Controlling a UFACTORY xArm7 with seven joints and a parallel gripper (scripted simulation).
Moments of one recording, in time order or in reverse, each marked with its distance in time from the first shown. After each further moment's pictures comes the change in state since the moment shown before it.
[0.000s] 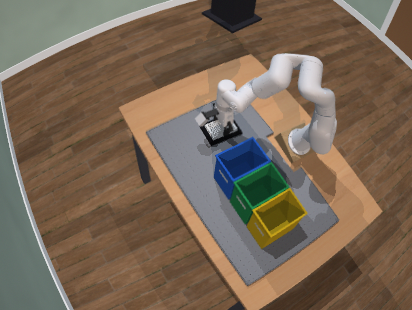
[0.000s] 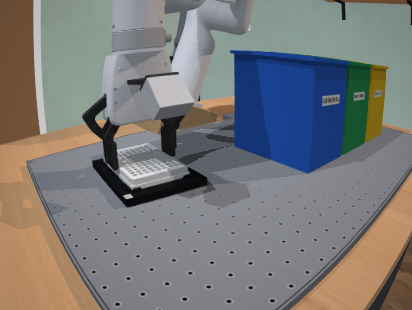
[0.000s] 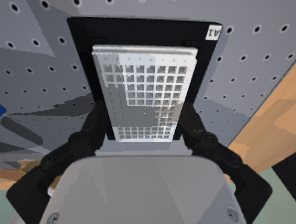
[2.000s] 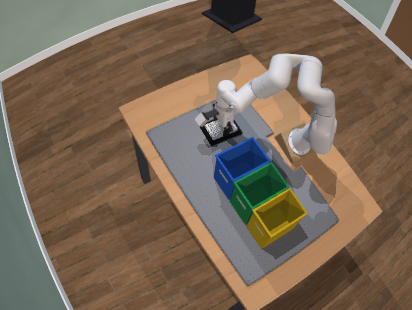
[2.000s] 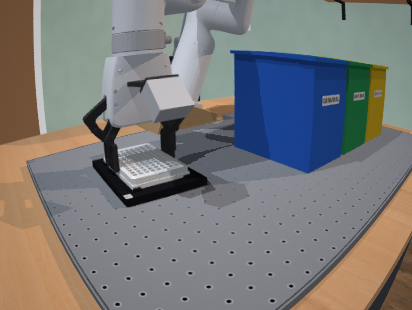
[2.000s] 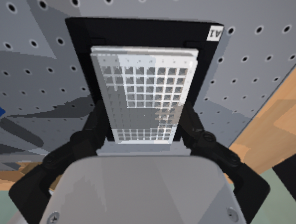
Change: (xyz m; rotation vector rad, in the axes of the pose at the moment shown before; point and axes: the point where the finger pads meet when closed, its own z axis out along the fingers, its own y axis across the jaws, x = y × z) arm 0.000 0.000 0.003 0.000 0.000 0.000
